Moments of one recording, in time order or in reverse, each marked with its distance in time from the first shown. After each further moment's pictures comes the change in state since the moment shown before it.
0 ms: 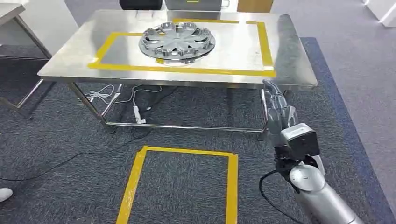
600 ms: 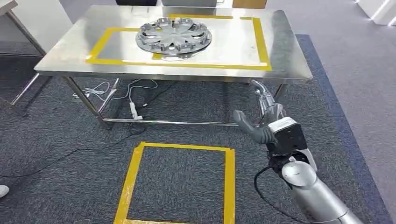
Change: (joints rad) left arm 0.000 -0.003 0.000 0.001 0.000 0.027 0.016; right arm -0.016 -0.001 0.012 0.033 0.001 0.004 0.039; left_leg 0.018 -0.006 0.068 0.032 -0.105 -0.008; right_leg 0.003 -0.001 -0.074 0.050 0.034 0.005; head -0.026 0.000
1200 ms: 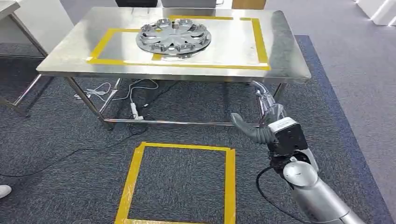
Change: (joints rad) left arm -0.001 0.003 0.000 0.000 -0.003 0.003 0.011; right arm 0.000 0.000 0.003 0.005 -0.006 -0.001 0.002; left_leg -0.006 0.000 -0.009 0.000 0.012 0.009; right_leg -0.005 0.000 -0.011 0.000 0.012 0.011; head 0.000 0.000
